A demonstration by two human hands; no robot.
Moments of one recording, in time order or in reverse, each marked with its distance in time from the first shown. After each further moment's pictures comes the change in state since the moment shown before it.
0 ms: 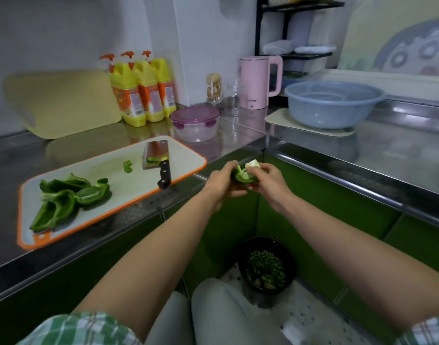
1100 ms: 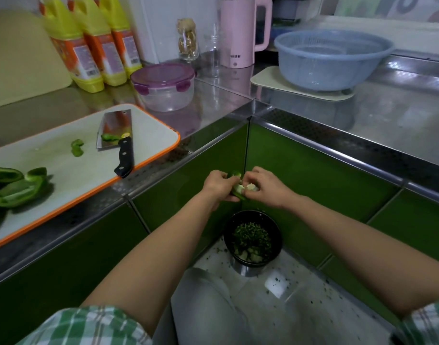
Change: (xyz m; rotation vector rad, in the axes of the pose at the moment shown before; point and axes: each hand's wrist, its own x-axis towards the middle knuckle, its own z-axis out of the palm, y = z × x) left_hand 0.057 -0.073 0.016 0.365 -0.052 -0.180; right_hand 0.043 0.072 -0.072 -1.162 -0.390 -0.301
